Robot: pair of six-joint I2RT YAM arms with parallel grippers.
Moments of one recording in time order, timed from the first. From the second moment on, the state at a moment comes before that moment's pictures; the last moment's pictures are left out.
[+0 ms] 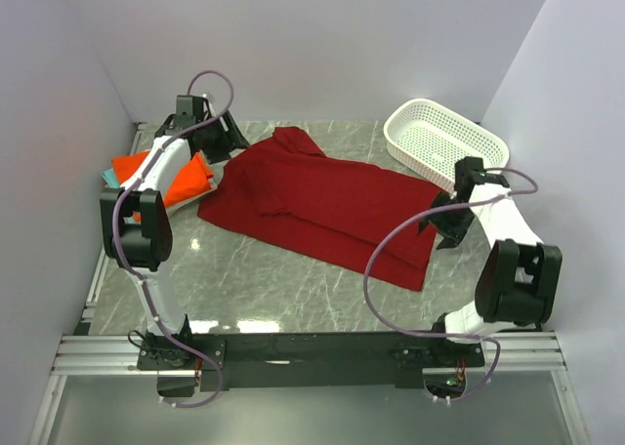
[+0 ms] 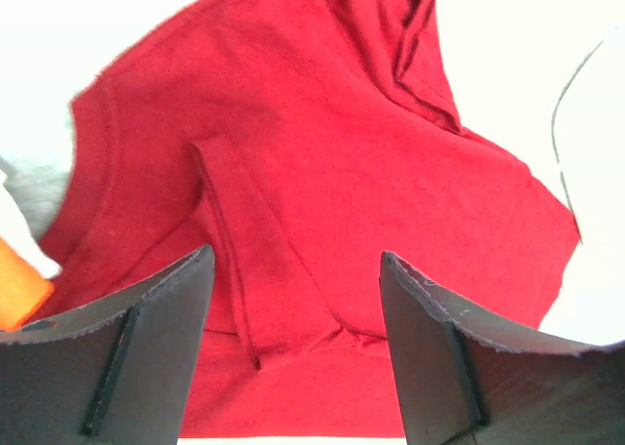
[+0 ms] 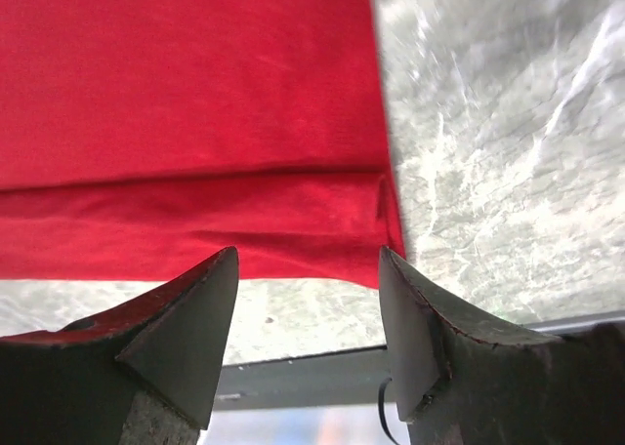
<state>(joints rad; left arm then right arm) -0.07 1.94 1.65 -0.48 0.31 -0.53 -0.14 1.52 1.08 -0.99 -0.12 0.51</state>
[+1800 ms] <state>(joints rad) -0.14 1.81 1.11 -0.31 0.27 -0.54 0.25 1.80 1.24 -0.91 0.09 0.64</state>
